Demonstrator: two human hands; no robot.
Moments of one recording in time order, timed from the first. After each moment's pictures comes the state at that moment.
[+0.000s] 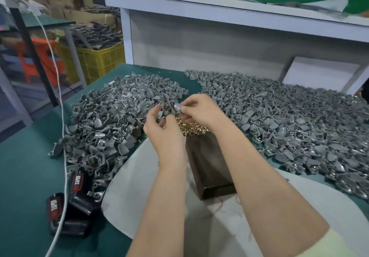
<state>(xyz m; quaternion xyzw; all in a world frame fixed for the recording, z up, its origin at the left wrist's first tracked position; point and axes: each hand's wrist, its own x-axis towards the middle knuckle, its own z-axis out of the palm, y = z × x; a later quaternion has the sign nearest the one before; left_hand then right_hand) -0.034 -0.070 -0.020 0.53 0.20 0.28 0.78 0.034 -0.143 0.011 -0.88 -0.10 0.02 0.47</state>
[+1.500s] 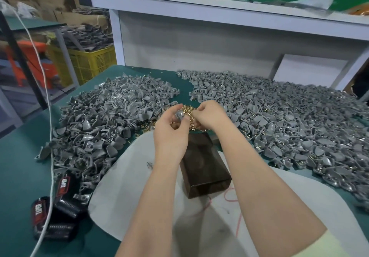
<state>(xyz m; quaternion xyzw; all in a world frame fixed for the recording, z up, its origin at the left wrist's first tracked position) -0.041 -0.083 -0.017 0.69 0.05 0.18 0.70 0.047 -0.183 -0.003 -0.94 0.01 -0.02 0.35</state>
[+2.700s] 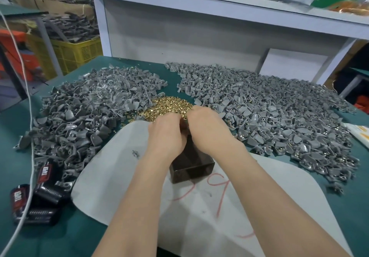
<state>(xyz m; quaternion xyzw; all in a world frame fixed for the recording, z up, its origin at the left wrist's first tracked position) -0.055 -0.093 -0.013 0.95 -0.04 0.09 0.29 -0.052 -0.193 0.013 -0.98 -0.17 -0.11 -0.01</state>
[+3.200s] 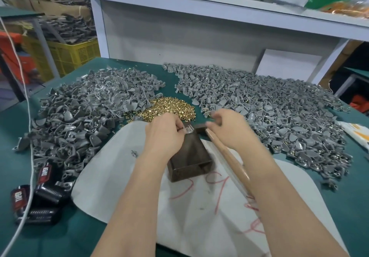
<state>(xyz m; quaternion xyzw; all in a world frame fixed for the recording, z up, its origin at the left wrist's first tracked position) -0.056 -0.090 -0.015 0.92 -0.03 0.08 0.37 -0.053 -0.243 0.011 -0.98 0.00 -0.05 0.20</state>
